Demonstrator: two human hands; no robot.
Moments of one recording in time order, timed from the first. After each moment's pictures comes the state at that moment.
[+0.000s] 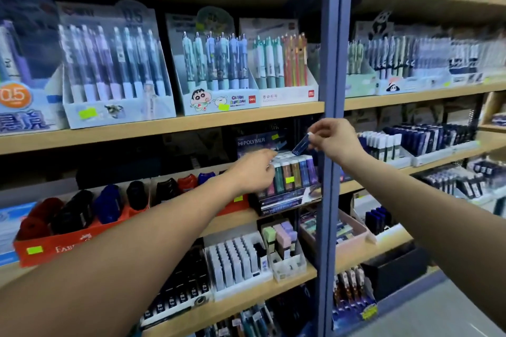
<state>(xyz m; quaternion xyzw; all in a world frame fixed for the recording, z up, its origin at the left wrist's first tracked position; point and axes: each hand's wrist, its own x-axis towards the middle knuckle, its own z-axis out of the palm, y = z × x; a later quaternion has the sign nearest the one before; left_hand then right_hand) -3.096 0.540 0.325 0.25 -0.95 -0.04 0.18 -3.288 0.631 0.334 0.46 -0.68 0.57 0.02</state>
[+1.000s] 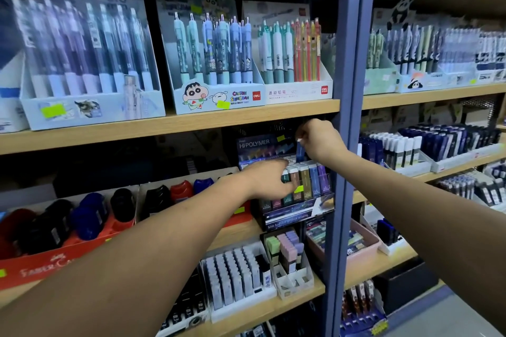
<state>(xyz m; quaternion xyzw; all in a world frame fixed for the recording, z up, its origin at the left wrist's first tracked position) -3.144 0.494 0.309 0.24 -0.97 -0.01 0.09 -3.302 0.552 0.337 0.50 -0.79 0.32 0.14</state>
